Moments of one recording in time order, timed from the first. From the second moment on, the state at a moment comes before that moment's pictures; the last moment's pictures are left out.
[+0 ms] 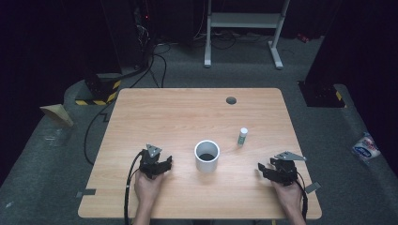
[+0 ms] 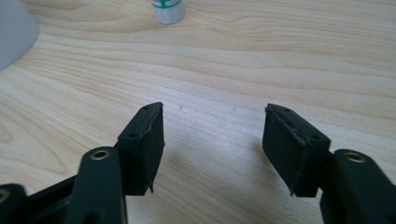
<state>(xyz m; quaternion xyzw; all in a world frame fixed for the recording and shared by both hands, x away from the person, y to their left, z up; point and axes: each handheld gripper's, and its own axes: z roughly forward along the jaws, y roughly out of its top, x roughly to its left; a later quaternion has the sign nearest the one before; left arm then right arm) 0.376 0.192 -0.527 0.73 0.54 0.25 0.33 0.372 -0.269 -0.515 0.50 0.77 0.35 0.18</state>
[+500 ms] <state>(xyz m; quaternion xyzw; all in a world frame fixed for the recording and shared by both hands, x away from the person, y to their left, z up) 0.376 0.192 -0.527 0.73 0.54 0.25 0.33 0.380 -0.250 -0.495 0.47 0.78 0.38 0.17</state>
